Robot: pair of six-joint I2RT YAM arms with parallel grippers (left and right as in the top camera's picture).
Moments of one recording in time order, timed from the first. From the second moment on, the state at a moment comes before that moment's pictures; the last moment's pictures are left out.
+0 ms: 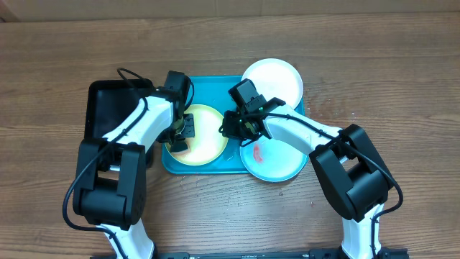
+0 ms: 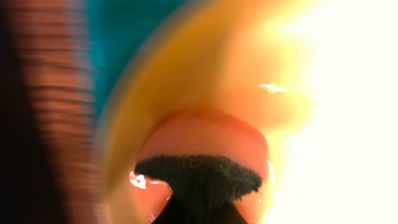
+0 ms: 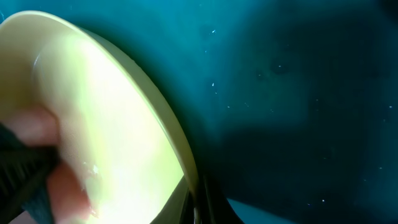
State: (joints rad) left arm -0.21 1.92 1.23 -0.82 -0.02 -0.28; right arm 0.60 2.07 1.34 -0.43 -0.30 0.74
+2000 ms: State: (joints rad) left arm -0.09 1.95 1.77 -1.13 -0.04 -0.29; right arm 1.02 2.00 1.76 -1.59 1.24 1.26
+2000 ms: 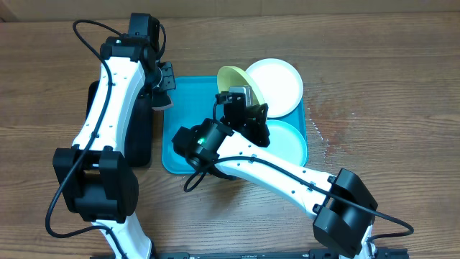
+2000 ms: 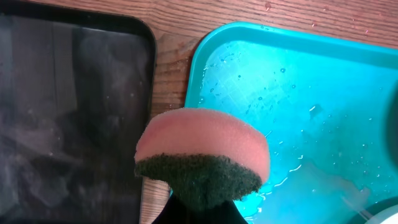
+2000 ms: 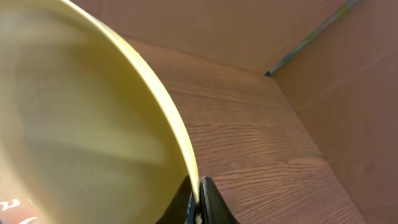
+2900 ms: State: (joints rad) left arm -0.10 1.95 1.77 -1.16 -0.04 -0.31; right arm 1.01 1.90 1.76 -1.40 0.95 1.14
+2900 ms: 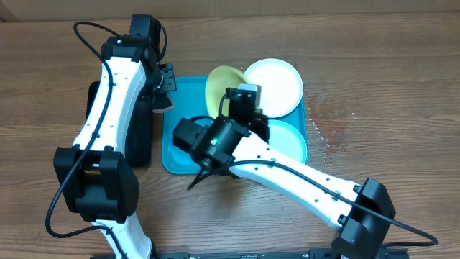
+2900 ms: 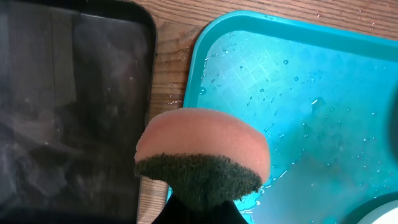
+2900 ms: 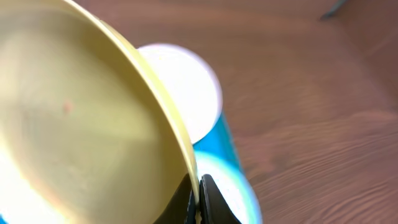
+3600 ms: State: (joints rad) left arm -0.10 1.95 1.77 -1.21 -0.04 -0.31; right arm 0.24 1.90 1.76 -1.18 -0.09 0.52
